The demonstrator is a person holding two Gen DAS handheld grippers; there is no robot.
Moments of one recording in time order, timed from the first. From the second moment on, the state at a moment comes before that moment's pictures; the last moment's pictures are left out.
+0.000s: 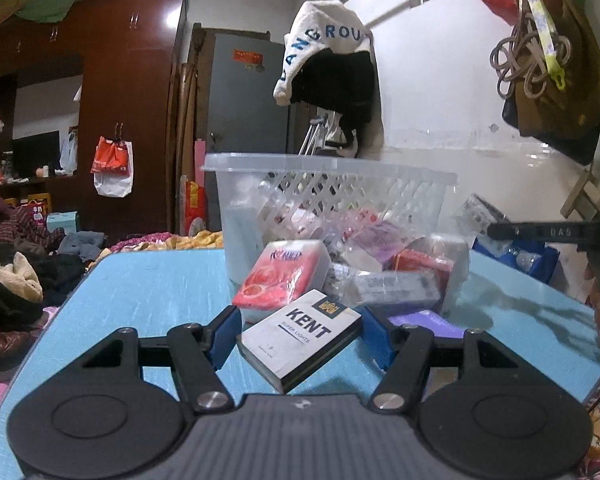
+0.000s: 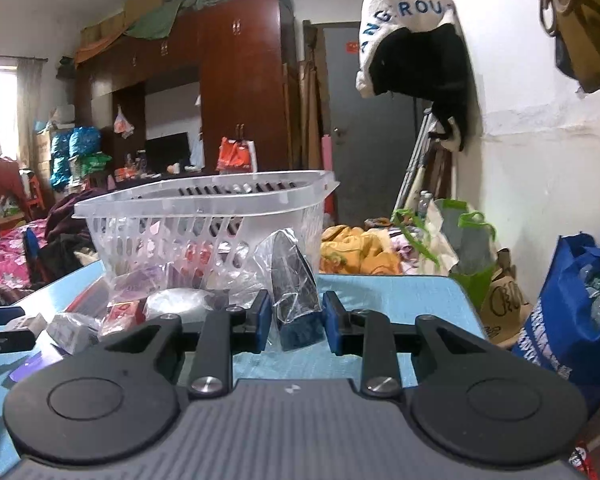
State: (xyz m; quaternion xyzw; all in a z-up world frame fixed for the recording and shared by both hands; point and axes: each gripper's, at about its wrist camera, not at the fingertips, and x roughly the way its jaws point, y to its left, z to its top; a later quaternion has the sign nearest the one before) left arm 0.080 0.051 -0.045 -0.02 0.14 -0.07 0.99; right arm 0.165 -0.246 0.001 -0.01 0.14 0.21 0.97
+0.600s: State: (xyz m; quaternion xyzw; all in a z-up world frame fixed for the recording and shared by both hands) left arm 0.141 0.046 0.087 -0.05 0.10 -0.11 0.99; right arm 0.153 -0.239 0.074 0.02 0.10 0.27 0.96
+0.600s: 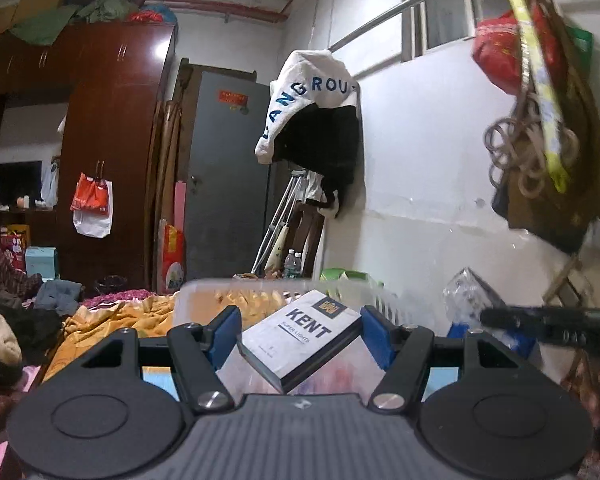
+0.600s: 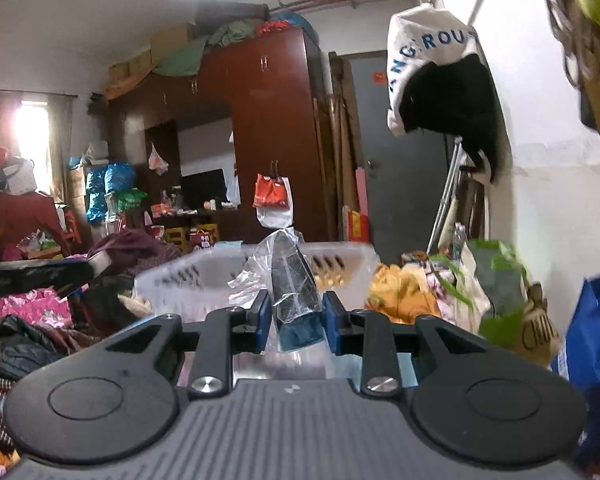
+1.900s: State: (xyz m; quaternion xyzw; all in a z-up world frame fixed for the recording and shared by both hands) left arm 0.169 0.093 -0.026 -0.12 0.26 -0.11 0.95; right arm 0.181 -0.221 0.002 0.02 0.21 0.28 0.94
